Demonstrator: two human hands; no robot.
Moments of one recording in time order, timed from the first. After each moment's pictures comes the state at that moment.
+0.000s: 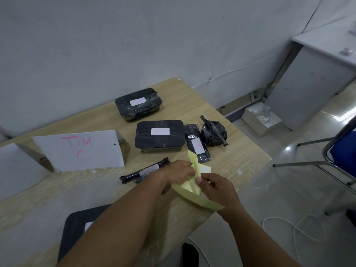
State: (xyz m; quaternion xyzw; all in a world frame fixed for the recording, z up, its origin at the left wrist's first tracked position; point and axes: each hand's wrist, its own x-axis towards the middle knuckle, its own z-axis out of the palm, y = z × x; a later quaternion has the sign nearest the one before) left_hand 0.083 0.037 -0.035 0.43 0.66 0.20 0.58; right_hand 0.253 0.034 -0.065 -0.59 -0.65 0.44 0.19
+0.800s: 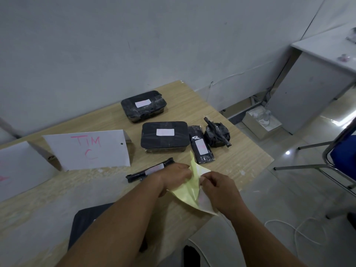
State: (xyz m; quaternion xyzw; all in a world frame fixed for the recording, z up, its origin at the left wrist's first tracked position) left_hand 0.065 0.018 -0.037 0.43 0.67 0.20 0.57; right_hand 0.247 0.028 -0.063 -0.58 -0.68 0.41 0.19
